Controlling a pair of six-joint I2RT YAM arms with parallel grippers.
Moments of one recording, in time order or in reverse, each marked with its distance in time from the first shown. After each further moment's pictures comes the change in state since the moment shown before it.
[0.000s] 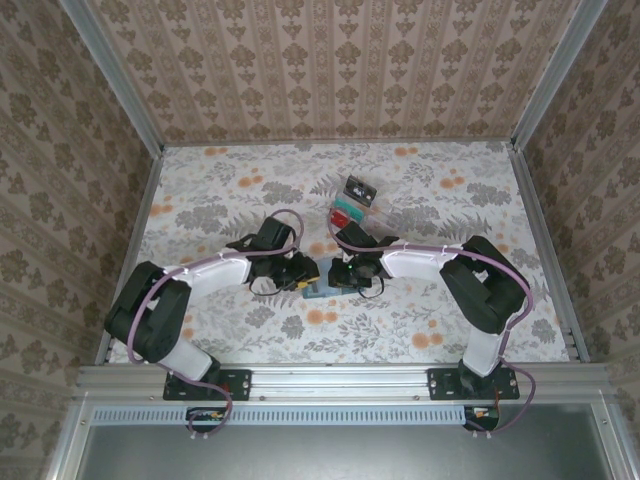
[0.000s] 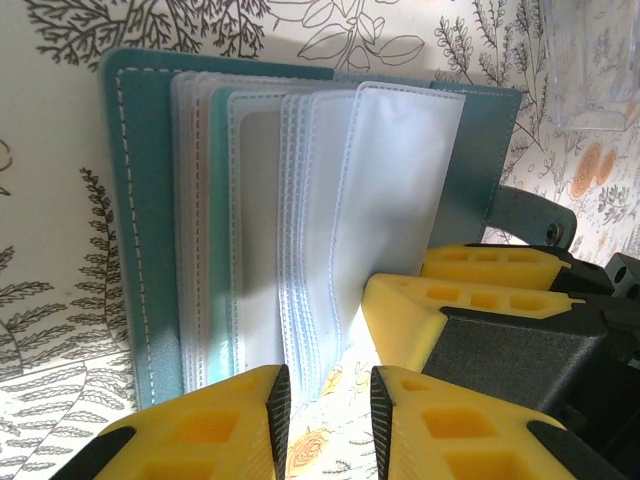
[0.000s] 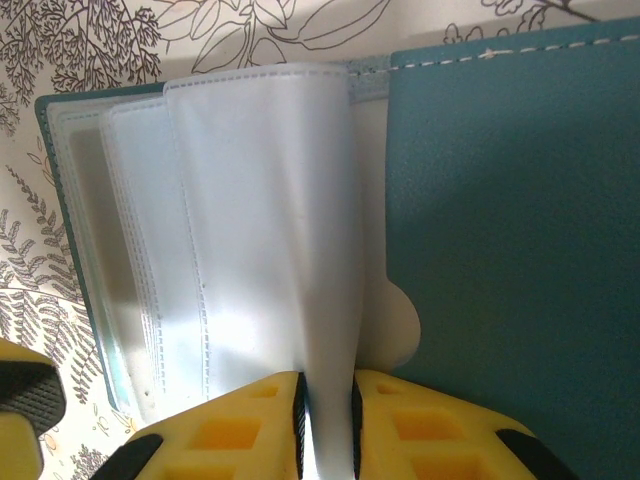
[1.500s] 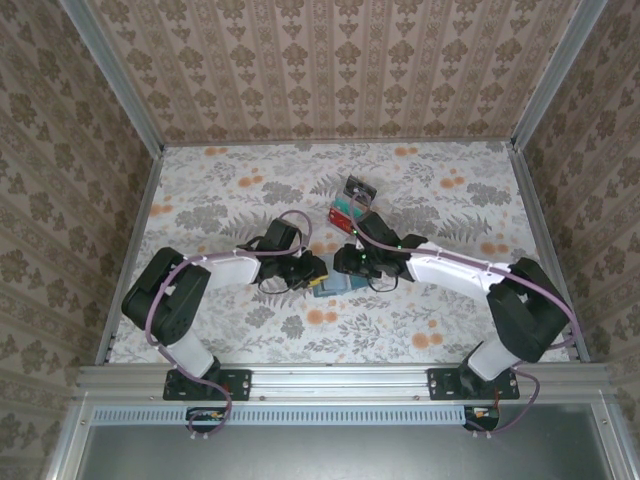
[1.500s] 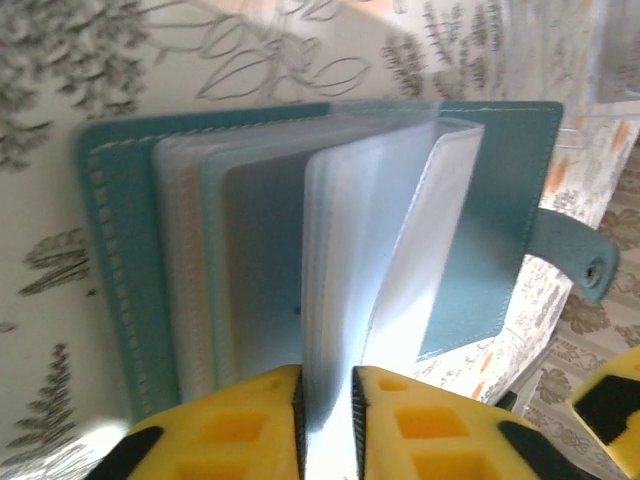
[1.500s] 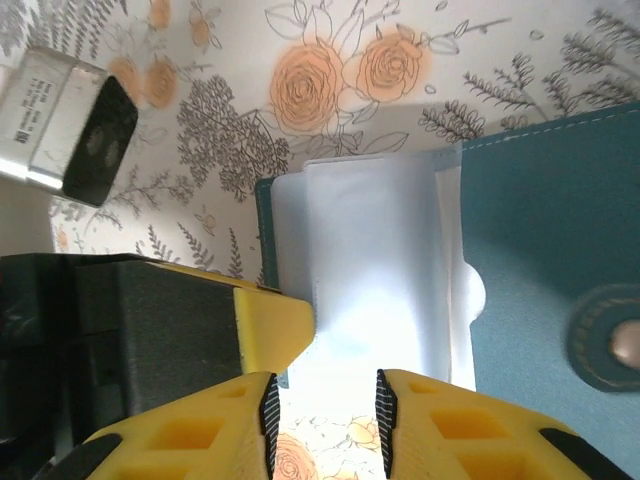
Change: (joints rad) left arm -0.017 0.123 -0.014 0.246 0.082 -0.058; right arm -0.030 -0.271 -0.065 -0.003 0.073 0.056
